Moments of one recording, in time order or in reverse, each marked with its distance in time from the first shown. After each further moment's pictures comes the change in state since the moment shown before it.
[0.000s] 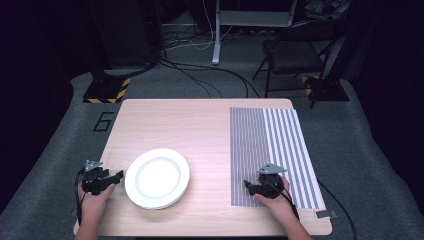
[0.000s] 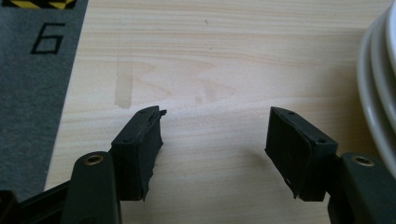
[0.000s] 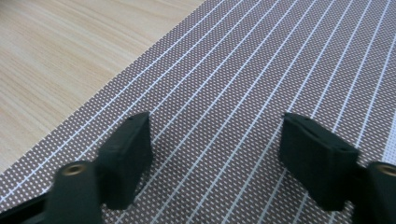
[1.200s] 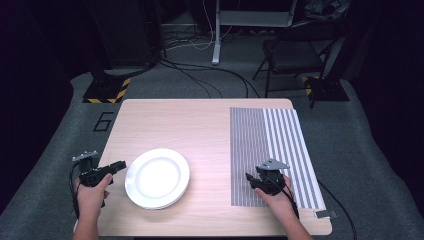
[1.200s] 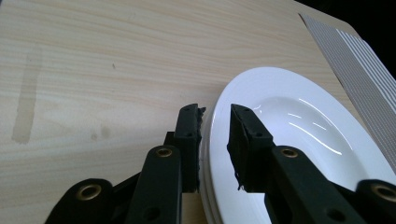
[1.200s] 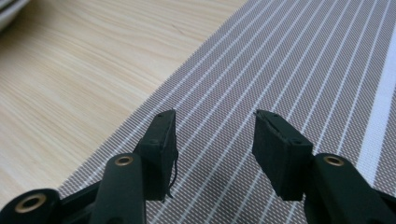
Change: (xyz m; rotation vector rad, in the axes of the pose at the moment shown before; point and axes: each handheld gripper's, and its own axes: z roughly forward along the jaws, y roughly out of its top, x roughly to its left) left arm -0.017 0.036 -0.036 -0.024 -0.291 -0.197; right arm 0.005 0.022 -0.019 -0.063 0.006 0.025
